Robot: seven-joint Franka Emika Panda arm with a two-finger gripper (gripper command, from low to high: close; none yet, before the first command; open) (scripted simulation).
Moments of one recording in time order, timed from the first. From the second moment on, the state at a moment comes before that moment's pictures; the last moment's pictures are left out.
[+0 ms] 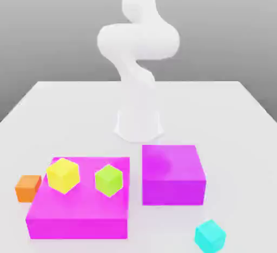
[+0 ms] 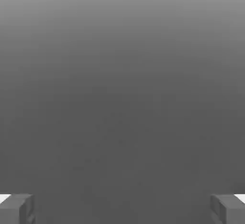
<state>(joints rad) 0.01 -0.71 0.01 -2.31 0.00 2.33 0.79</state>
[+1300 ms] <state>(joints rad) 0.20 0.47 0.10 -2.37 -0.14 2.83 0.69</state>
